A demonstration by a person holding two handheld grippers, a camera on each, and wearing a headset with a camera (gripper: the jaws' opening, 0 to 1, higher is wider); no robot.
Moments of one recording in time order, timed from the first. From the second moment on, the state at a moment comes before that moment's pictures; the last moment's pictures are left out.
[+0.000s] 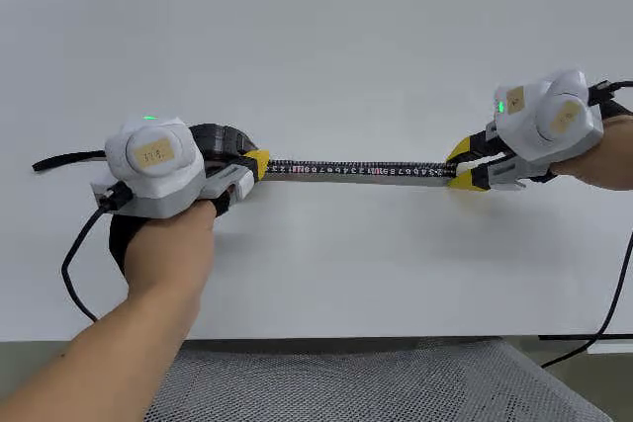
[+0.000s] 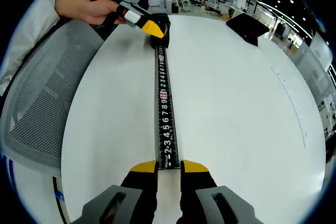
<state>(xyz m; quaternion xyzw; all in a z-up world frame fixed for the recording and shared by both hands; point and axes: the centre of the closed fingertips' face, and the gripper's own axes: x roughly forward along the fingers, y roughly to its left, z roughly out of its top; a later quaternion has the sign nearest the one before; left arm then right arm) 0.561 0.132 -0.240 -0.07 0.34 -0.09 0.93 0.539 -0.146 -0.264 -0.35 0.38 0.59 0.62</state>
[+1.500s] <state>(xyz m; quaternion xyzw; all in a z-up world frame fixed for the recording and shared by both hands) 0.561 0.133 -0.241 -0.08 0.35 -0.09 0.93 0.544 -0.139 -0.261 -0.38 0.37 0.59 0.60</state>
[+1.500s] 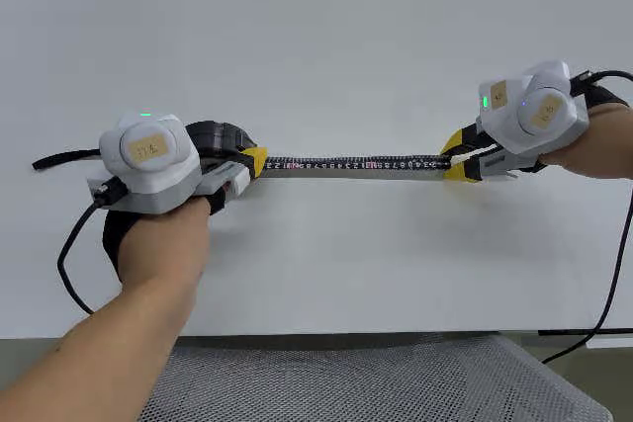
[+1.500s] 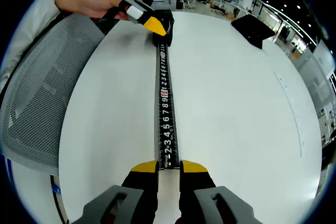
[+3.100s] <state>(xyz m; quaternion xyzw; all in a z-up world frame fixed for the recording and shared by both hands) 0.559 0.135 -0.238 -0.12 0.33 -0.11 0.93 0.549 -0.076 -0.255 -0.35 0.34 0.62 0.61</state>
